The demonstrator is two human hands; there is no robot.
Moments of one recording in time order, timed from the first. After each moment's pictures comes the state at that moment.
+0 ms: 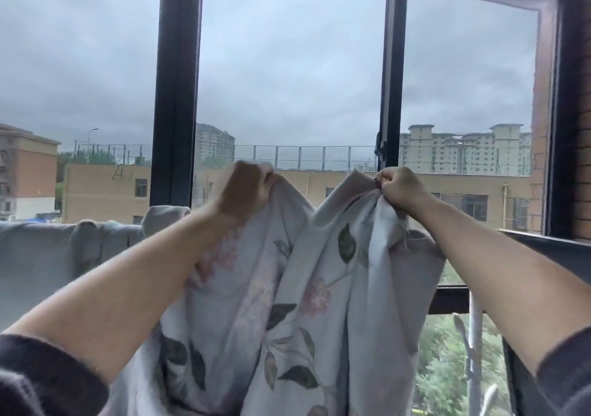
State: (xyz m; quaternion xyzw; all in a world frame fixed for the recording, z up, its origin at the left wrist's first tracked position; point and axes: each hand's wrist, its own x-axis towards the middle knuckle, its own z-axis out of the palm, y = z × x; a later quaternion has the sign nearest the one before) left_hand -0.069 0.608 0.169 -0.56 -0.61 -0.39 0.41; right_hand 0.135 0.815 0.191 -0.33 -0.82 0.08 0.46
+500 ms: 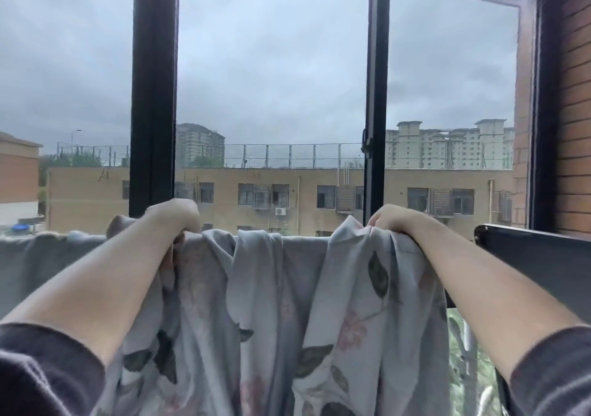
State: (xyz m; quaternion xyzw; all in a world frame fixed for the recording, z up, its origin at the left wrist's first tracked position) left_hand -0.159 0.620 0.164 -0.33 -0.94 -0.08 0.08; right_hand 0.152 0.832 0.163 -0.43 -0.87 0.14 0.17
